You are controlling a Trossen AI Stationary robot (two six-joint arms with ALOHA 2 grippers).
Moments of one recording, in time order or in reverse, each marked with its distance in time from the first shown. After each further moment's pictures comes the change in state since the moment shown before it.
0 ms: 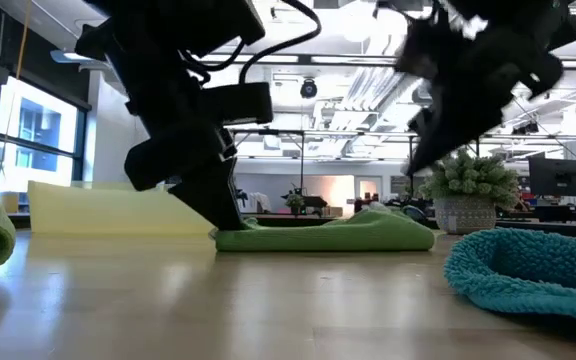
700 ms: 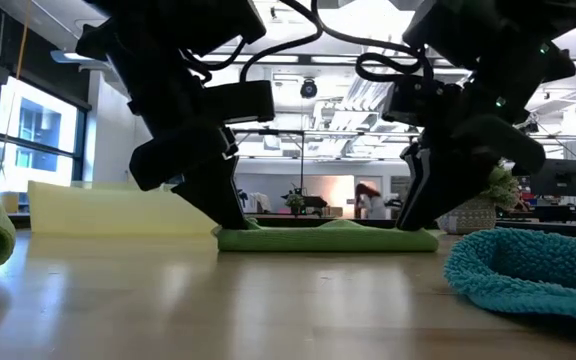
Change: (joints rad) left arm 0.001 0.000 0.000 0.007 -0.013 0.002; right arm -0.008 0.184 -0.006 0.061 0.093 -0.021
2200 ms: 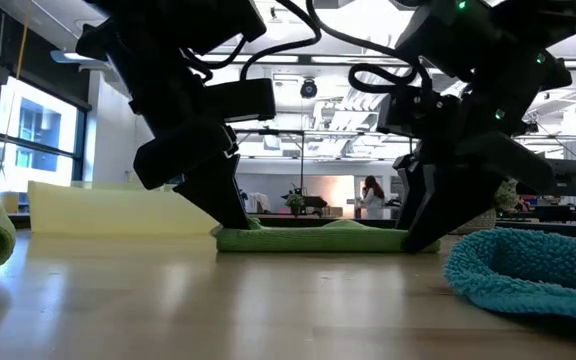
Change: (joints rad) left arm -0.001 -0.001 0.000 0.010 -0.009 -0.009; right arm 0.007 0.086 0.025 0.007 -0.028 -0.041
